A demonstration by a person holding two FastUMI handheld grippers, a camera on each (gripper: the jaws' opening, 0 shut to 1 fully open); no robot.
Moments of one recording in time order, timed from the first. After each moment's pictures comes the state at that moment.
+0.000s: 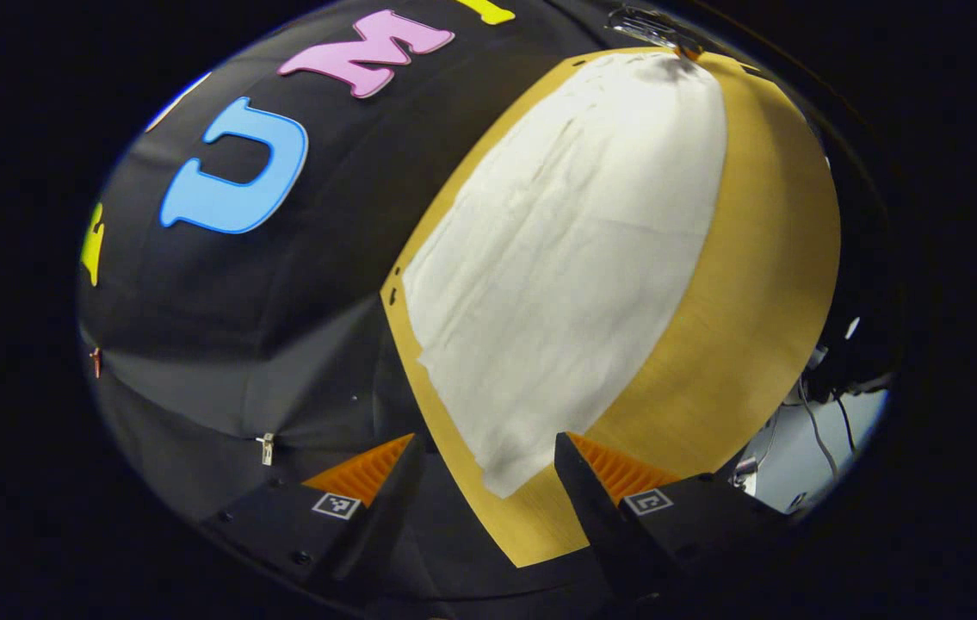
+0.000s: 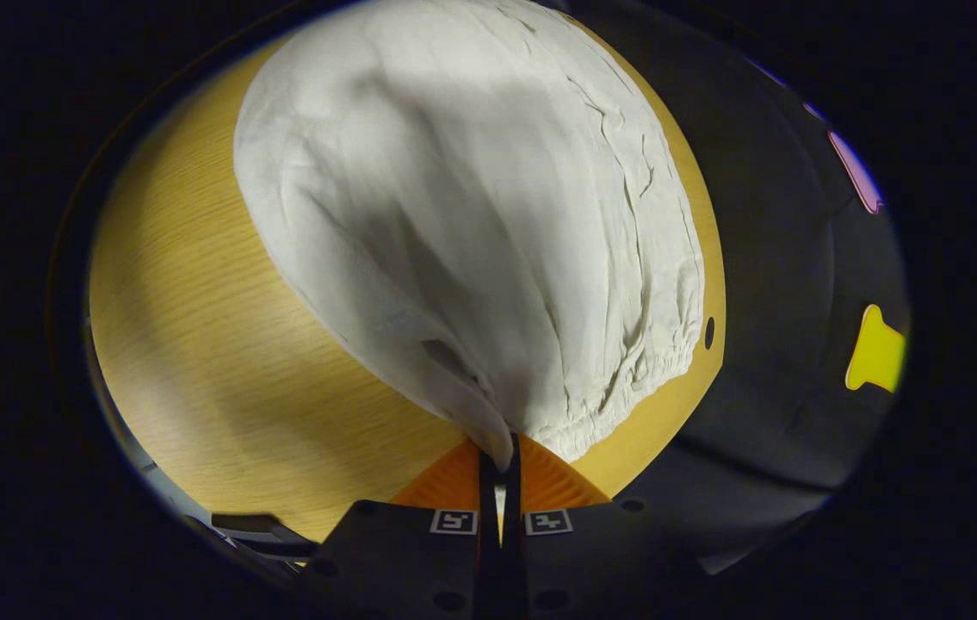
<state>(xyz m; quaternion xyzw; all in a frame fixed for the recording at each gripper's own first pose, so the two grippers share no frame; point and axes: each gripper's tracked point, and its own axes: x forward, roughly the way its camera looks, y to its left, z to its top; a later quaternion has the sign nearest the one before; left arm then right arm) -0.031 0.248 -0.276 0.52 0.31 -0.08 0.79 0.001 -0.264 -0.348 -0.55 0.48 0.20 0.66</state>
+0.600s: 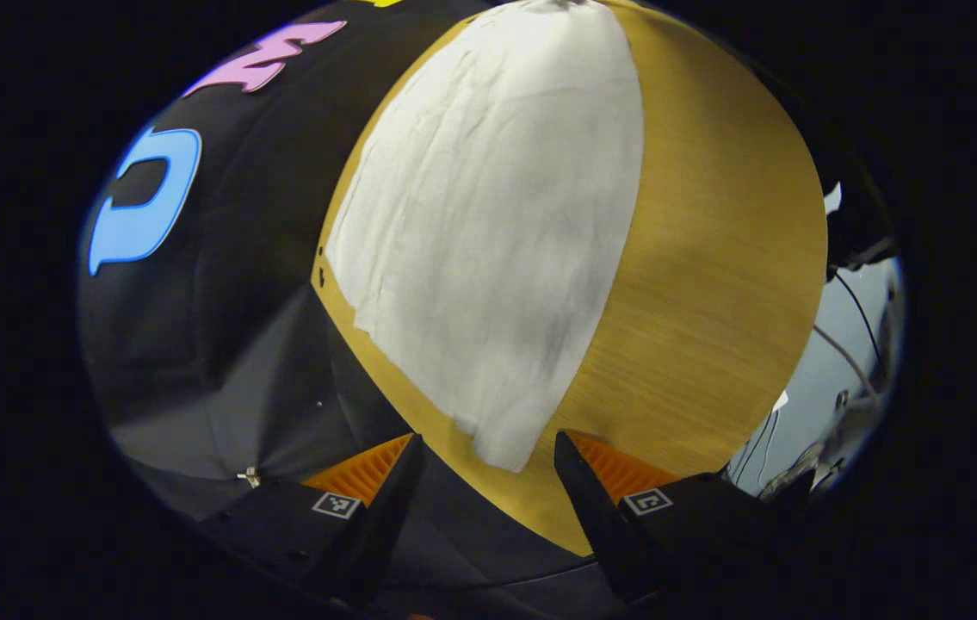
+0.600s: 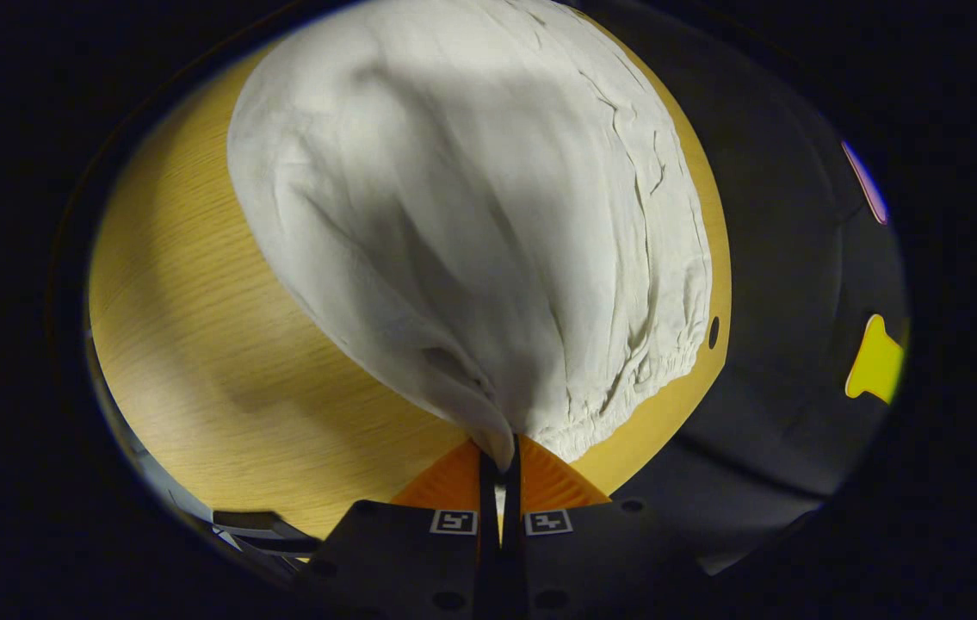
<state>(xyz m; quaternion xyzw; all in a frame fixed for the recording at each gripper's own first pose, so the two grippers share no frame) -0.008 0.323 -0.331 0.60 0.37 -0.15 0.69 0.002 -0.264 -0.348 -0.55 0.50 0.20 0.64</state>
